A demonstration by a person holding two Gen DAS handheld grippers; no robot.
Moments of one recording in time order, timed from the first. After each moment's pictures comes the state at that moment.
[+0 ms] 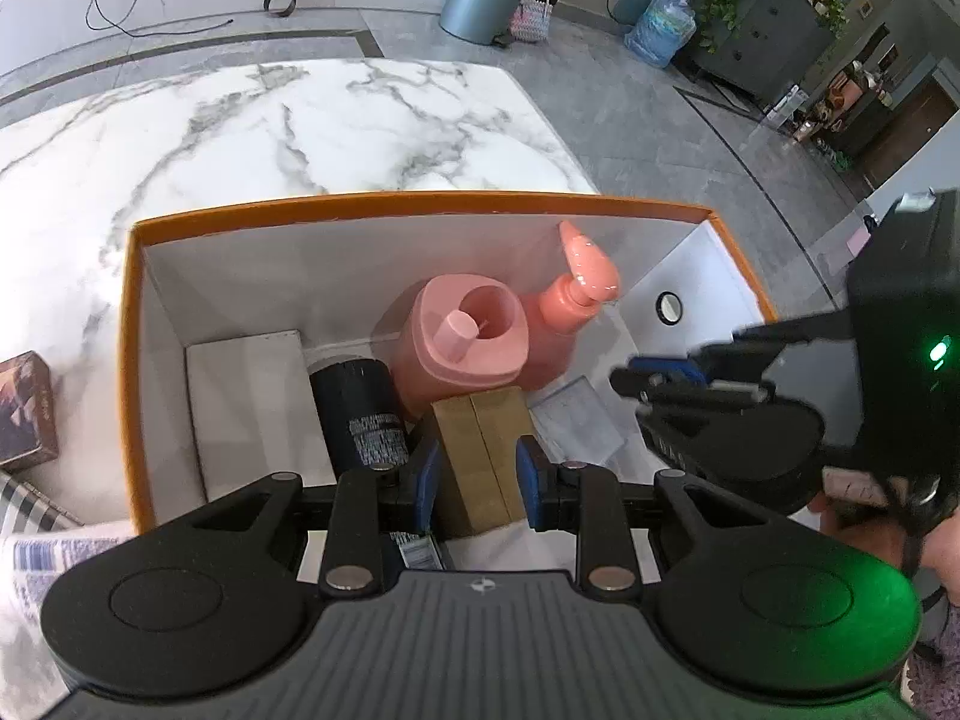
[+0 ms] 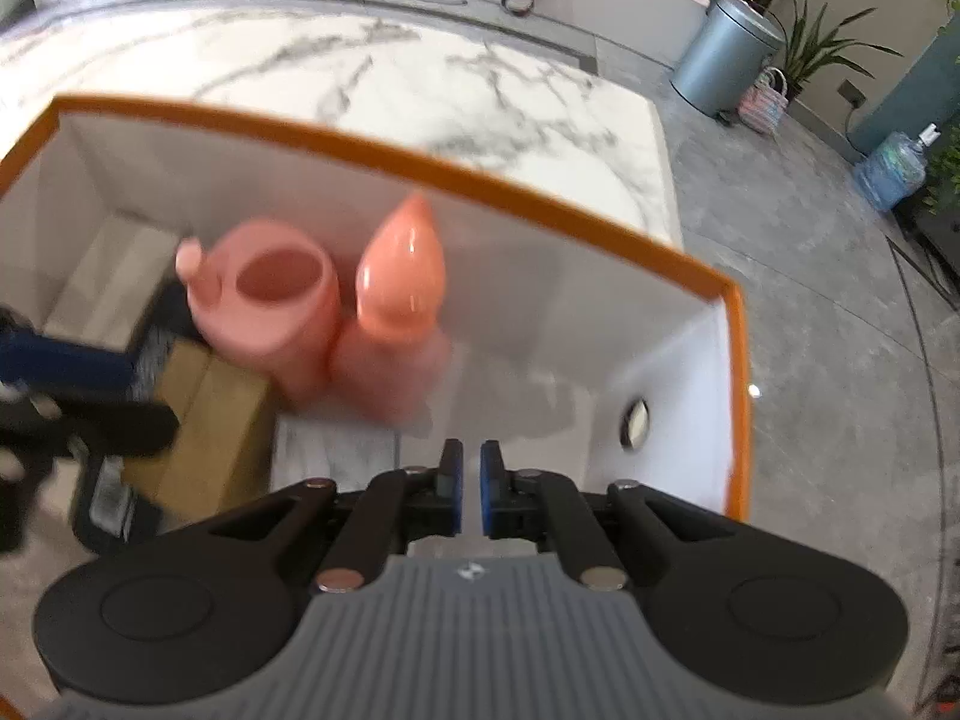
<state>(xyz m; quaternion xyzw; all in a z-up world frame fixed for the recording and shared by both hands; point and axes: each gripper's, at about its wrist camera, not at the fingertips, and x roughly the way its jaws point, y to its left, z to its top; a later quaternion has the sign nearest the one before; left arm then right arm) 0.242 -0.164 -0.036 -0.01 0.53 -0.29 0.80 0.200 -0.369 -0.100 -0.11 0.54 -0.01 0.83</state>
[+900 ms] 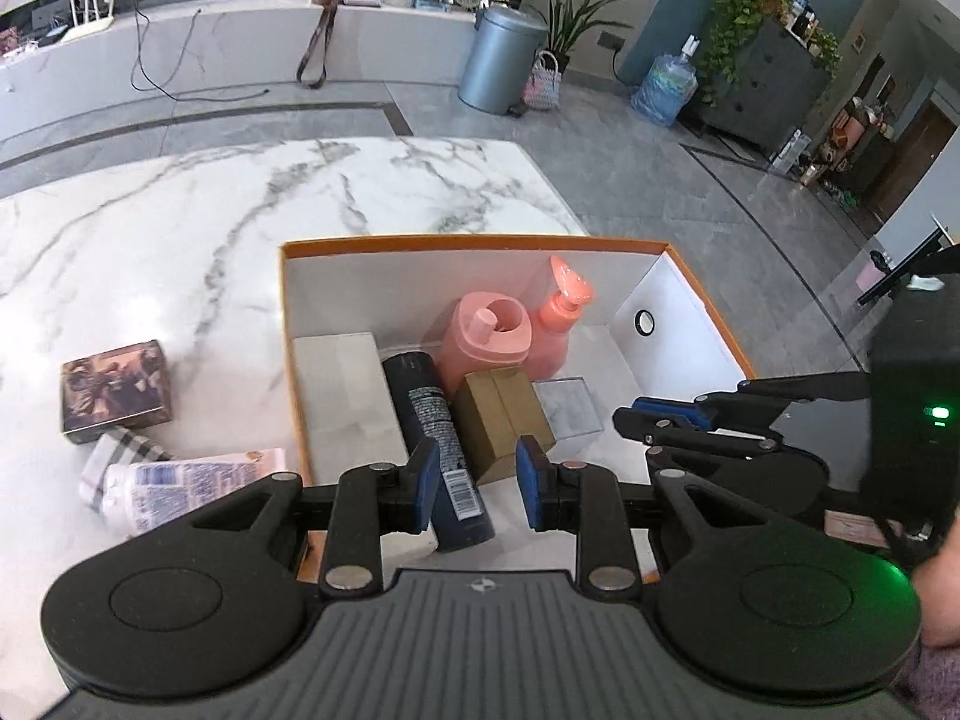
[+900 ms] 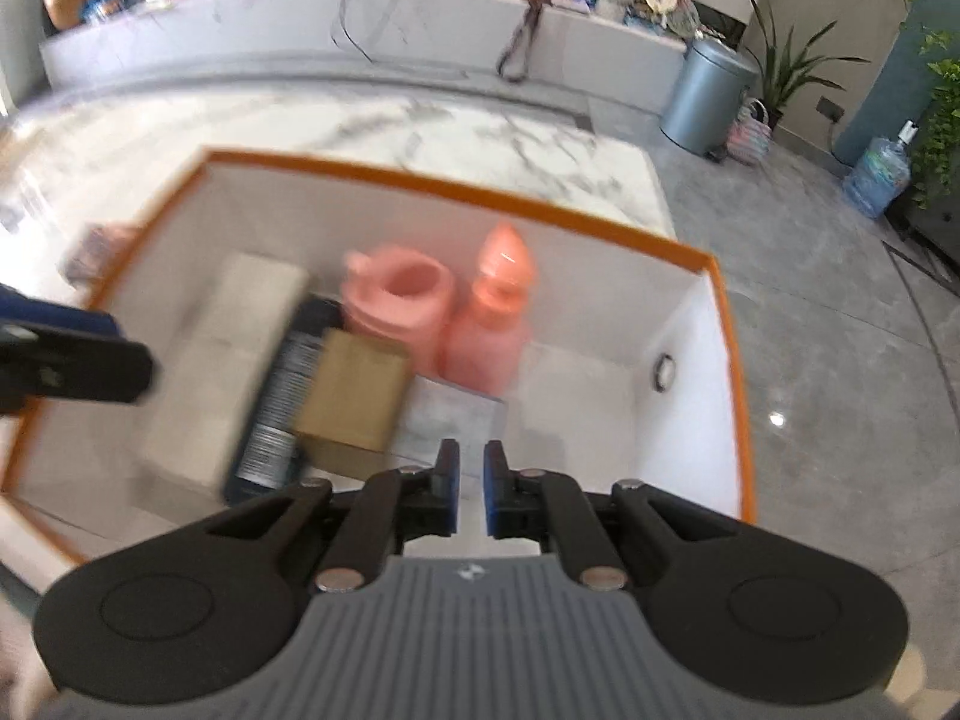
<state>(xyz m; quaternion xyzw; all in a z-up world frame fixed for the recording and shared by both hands) 0.177 -0.114 0.020 -0.01 0.46 -0.26 0.85 0.122 -0.337 -0.058 -0.06 0.48 -0.01 0.88</state>
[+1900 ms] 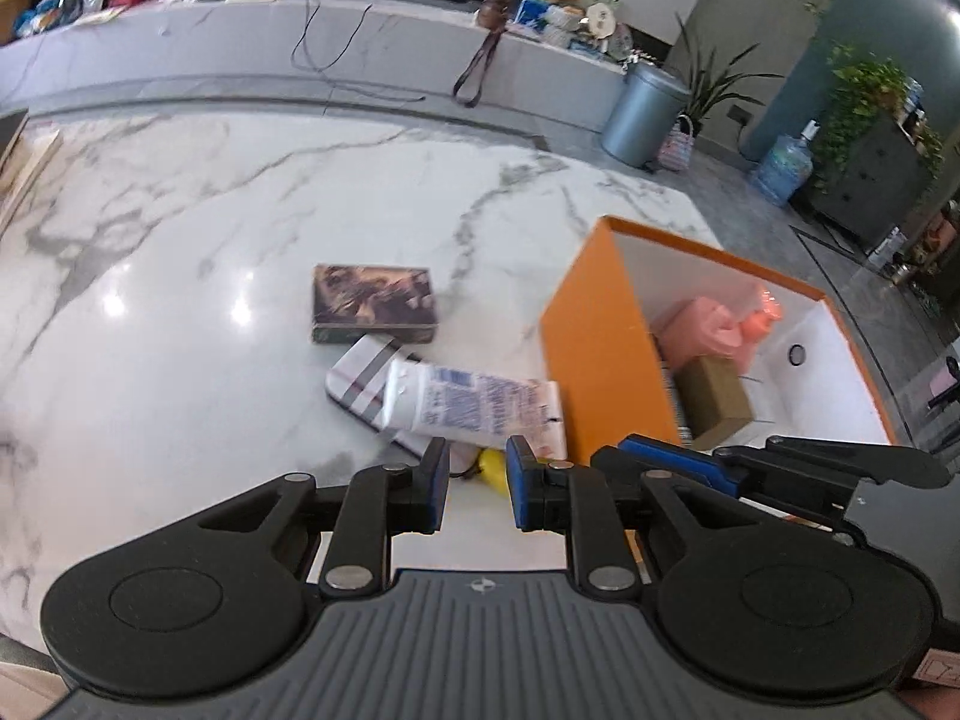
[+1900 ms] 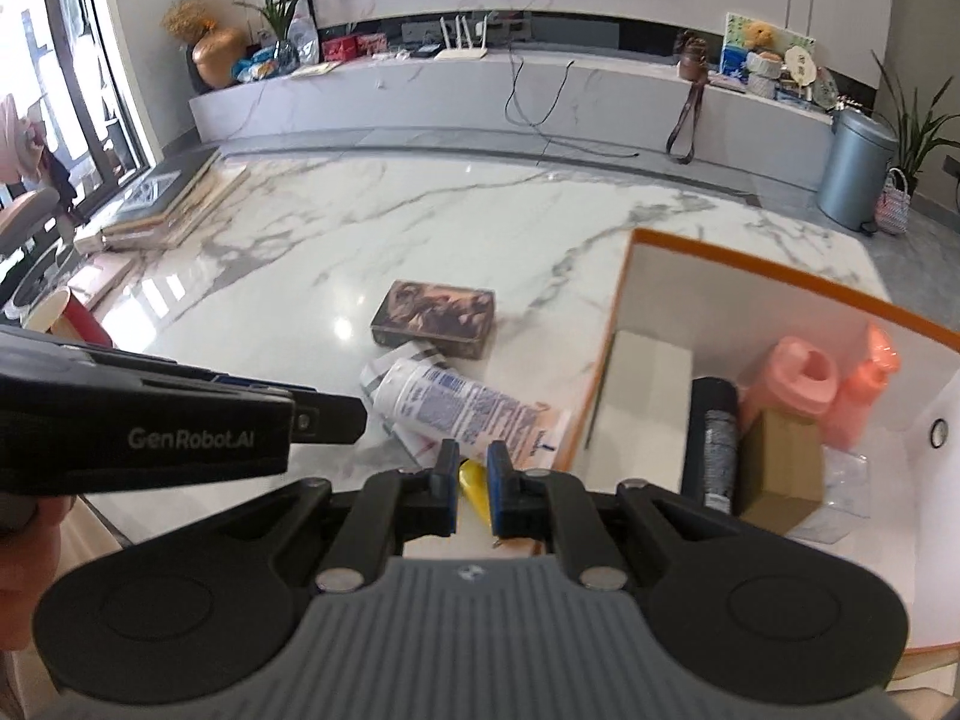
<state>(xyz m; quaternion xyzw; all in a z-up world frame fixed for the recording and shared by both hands) 0.156 0.030 -0.006 -0.08 0.46 -0.15 0.87 0.090 -0.163 -0.044 -0.01 0.41 0.13 0.90</state>
